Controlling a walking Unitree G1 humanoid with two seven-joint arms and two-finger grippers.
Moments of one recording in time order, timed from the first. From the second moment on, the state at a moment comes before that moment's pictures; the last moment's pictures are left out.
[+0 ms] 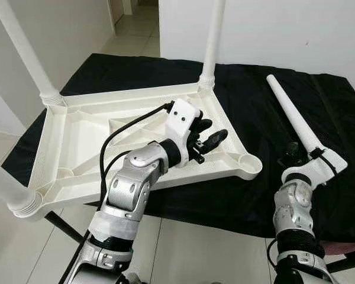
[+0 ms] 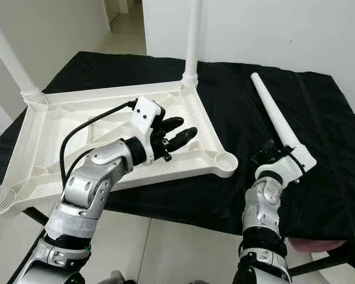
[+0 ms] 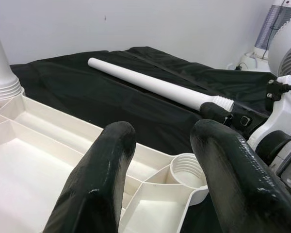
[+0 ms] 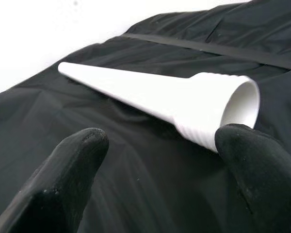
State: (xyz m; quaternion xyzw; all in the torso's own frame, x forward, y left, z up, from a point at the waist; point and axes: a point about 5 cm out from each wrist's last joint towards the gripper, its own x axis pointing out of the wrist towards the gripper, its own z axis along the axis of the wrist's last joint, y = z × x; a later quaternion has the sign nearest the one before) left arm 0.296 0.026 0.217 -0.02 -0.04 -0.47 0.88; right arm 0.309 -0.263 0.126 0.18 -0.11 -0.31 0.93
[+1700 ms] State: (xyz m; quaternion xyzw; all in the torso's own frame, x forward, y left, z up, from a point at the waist) left arm 0.281 0.031 0.217 0.00 0.00 -0.47 0.88; right arm 0.337 -0.281 0.133 0.16 -0.09 -0.18 0.97
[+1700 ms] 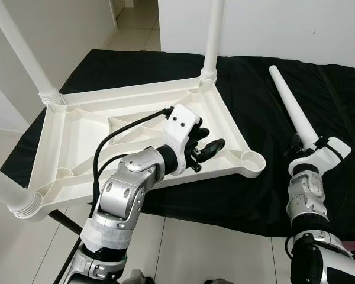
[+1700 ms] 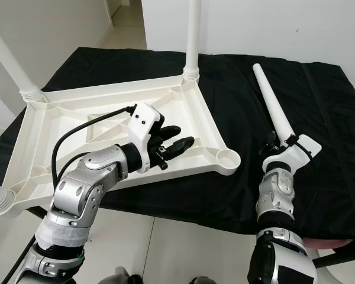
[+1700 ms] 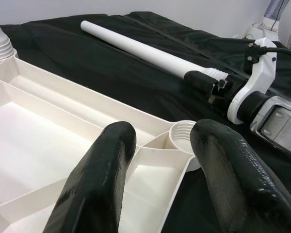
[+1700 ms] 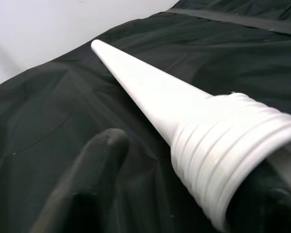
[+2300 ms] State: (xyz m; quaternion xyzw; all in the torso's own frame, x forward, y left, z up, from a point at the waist) left arm 0.280 0.031 0.216 0.00 0.01 -0.47 0.88; right arm 0.341 -0.250 0.138 0.11 -0.11 -0.12 0.98
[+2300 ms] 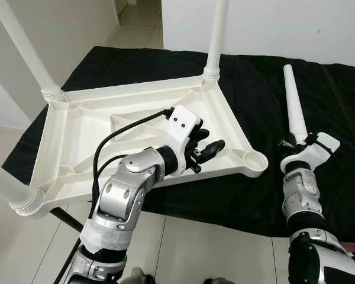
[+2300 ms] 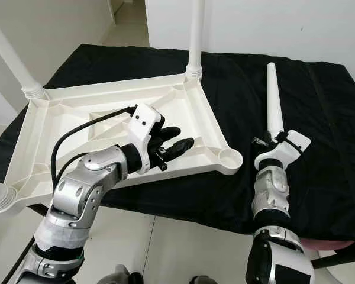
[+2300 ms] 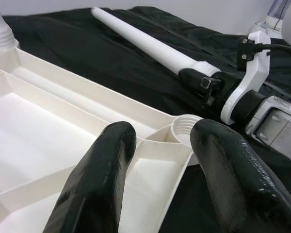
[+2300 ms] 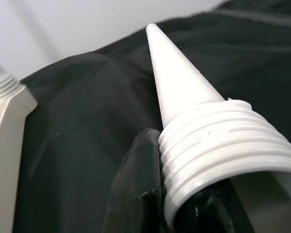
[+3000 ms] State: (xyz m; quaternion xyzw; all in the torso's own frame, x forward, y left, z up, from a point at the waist) left arm 0.303 0.040 0.216 -0.01 0.01 -0.36 0.93; right arm 0.345 -0.226 0.163 0.03 -0.17 -0.12 0.98
